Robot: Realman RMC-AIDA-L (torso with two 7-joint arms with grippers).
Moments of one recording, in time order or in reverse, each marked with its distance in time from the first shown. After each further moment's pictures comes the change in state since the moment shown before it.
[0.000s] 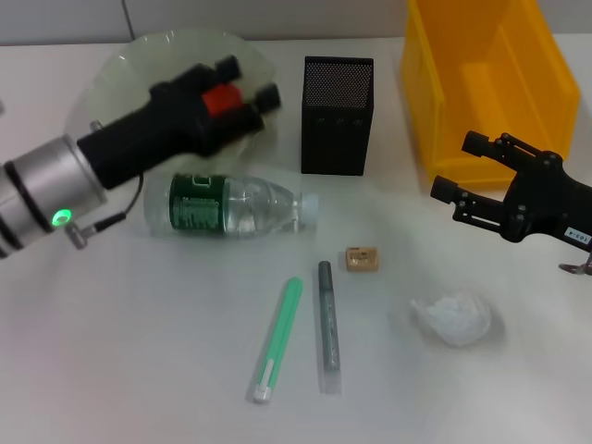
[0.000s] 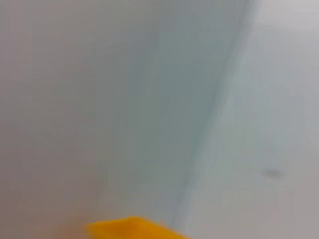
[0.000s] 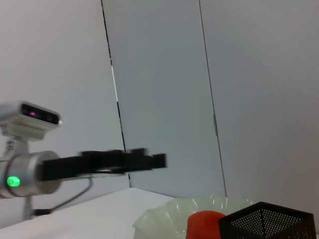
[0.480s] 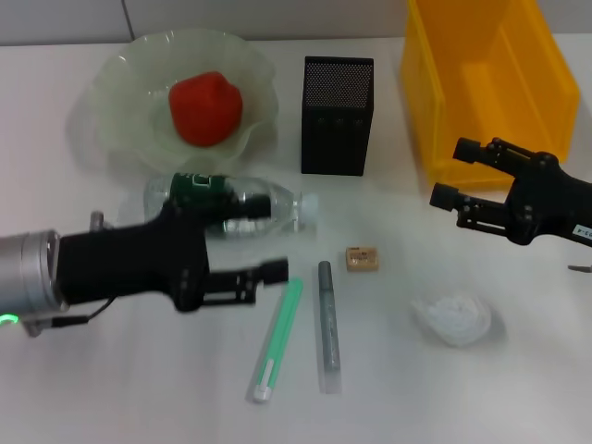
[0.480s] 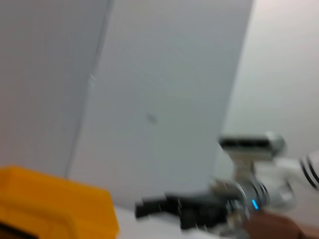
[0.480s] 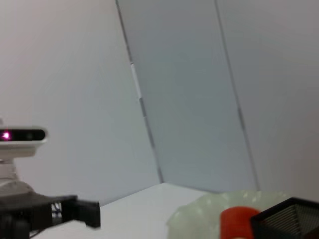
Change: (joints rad) left arm 0.109 0.056 0.156 0.112 0.179 0.286 -0.014; right arm 0.032 -0.041 -0.030 -0.009 -0.040 -0.065 0.134
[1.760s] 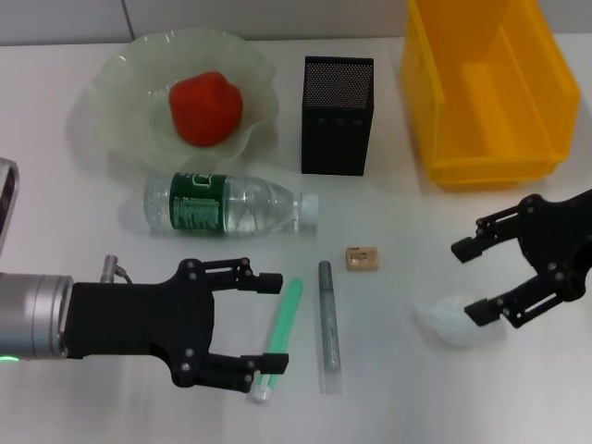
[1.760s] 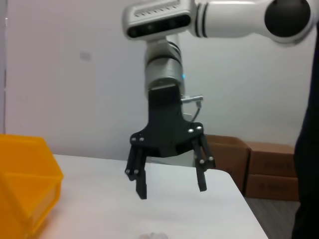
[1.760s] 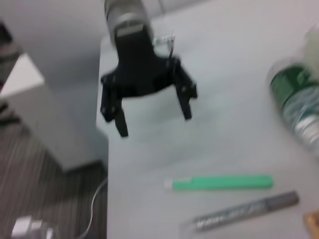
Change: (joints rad) left arm -0.003 -0.004 0.011 0.031 0.205 0.027 0.159; right arm 0.251 -0.041 -0.111 -0.473 -0.624 -0.340 0.476
